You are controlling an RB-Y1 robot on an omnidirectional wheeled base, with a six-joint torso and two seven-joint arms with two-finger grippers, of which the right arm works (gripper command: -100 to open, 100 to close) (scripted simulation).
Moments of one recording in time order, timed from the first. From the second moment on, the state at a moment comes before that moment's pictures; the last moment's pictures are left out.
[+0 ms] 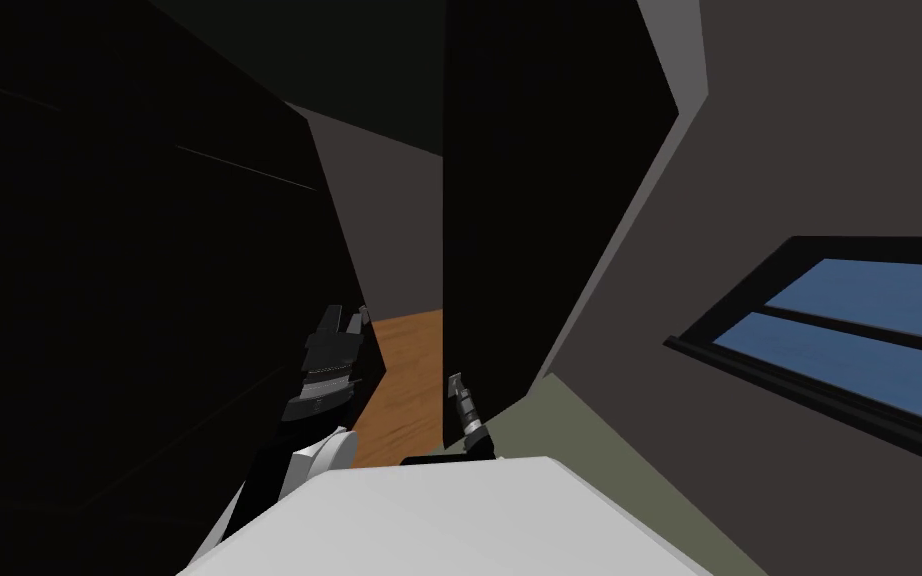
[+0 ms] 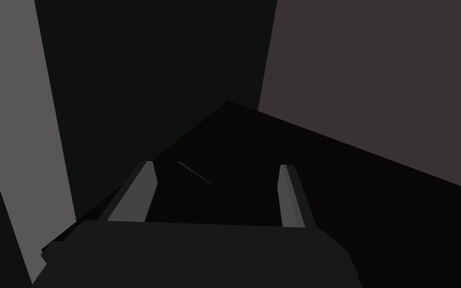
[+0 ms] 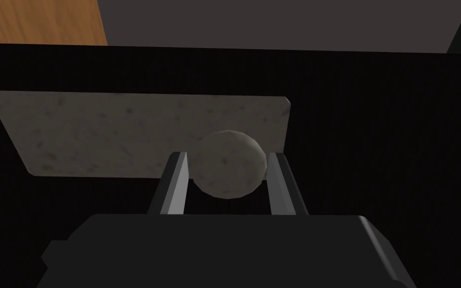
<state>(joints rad) 0.13 0.01 0.42 -0.94 0.00 -0.74 0.06</state>
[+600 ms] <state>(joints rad) 0.11 0.00 0.39 -0.89 -0.01 -0.76 0.07</state>
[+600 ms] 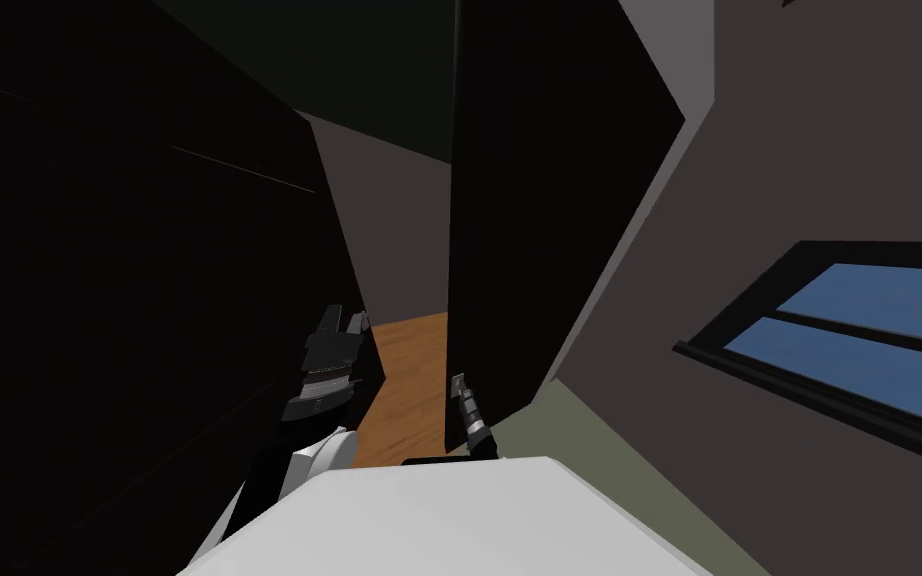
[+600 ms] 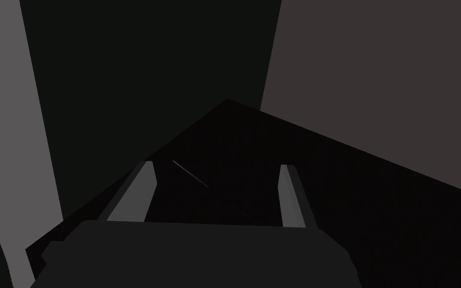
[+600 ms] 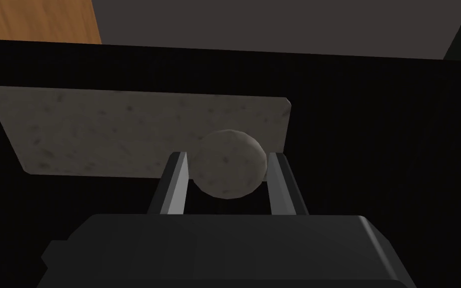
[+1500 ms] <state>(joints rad) 0.10 -0.04 0.32 -0.91 -0.05 -0.75 0.08</state>
